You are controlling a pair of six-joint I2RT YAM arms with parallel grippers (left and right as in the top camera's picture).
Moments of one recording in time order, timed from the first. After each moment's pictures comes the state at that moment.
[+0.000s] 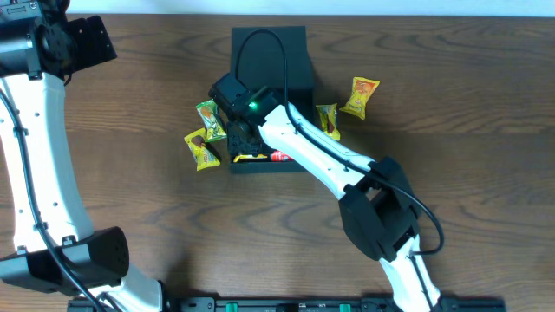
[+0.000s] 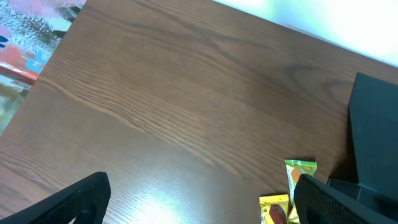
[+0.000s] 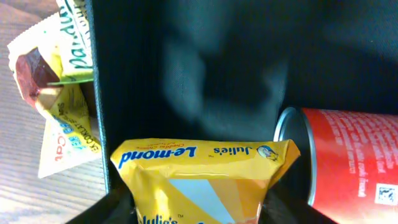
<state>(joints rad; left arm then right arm) 0.19 1.78 2.14 -1.27 -0.14 -0.15 0.78 2.22 1.92 -1.04 0.01 0.71</state>
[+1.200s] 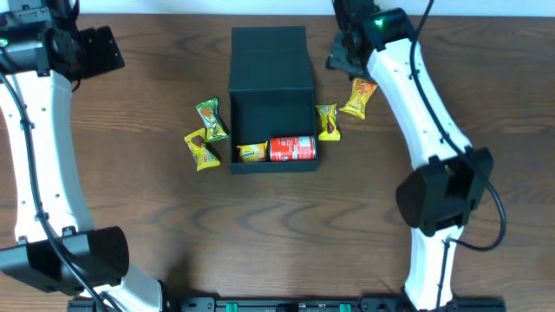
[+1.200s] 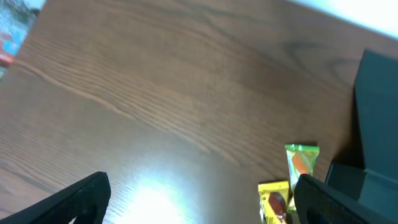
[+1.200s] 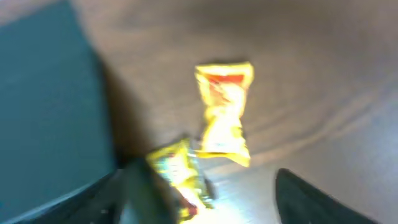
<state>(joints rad) 0.19 1.78 2.04 -1.25 -0.10 -0.15 0.30 2.18 2.15 -1.21 0.27 0.69</state>
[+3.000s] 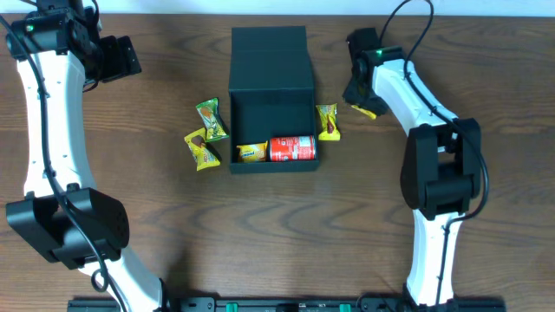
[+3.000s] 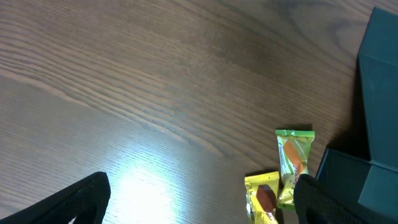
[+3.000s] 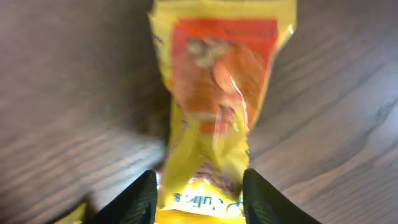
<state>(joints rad) 0.19 1.93 2.02 -1.23 0.01 -0.15 0.20 2.28 1.85 -0.92 0.24 0.69</state>
